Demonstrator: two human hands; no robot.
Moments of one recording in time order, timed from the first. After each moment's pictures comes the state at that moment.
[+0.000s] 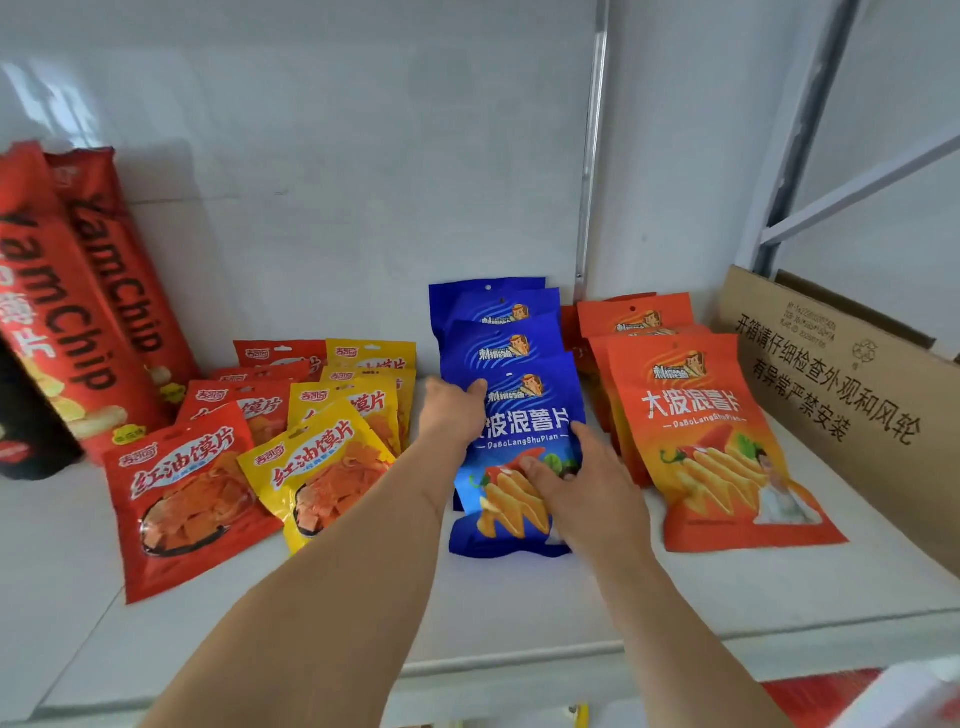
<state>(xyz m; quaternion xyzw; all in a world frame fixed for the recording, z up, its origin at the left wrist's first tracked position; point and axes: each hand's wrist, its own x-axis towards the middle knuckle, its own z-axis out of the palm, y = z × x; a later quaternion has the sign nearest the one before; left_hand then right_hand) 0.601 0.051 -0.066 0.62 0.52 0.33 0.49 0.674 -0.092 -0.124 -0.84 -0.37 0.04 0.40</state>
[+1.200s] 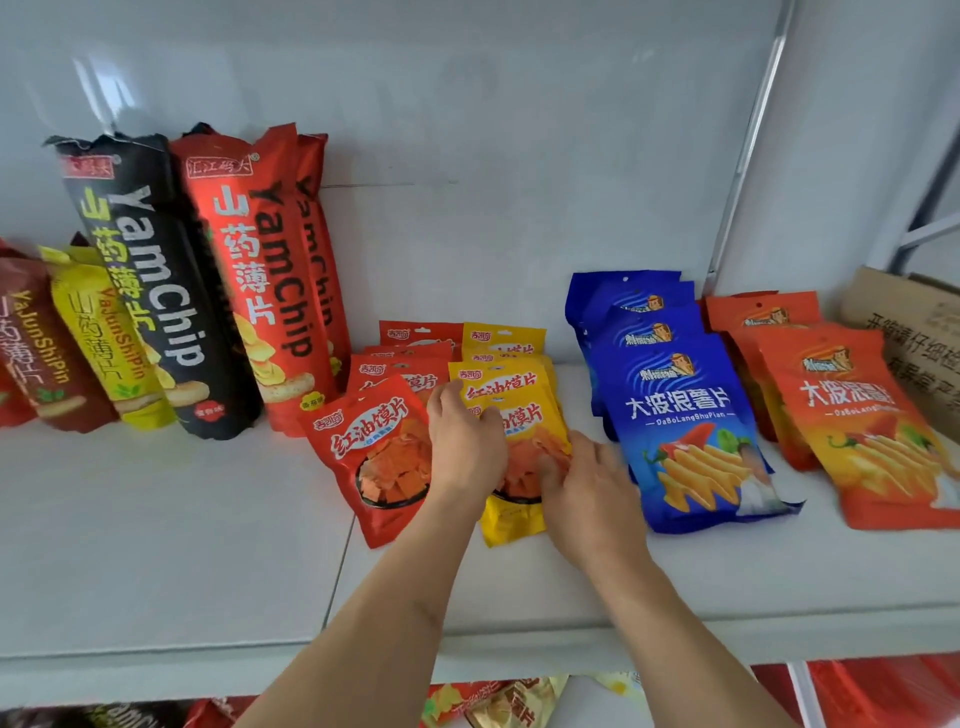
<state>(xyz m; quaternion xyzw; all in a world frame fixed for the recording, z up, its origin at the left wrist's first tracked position) 0.409 0.075 -0.086 0.67 0.45 0.41 0.42 0.487 -0.027 -0.109 -0.86 -0.41 0.01 0.31</state>
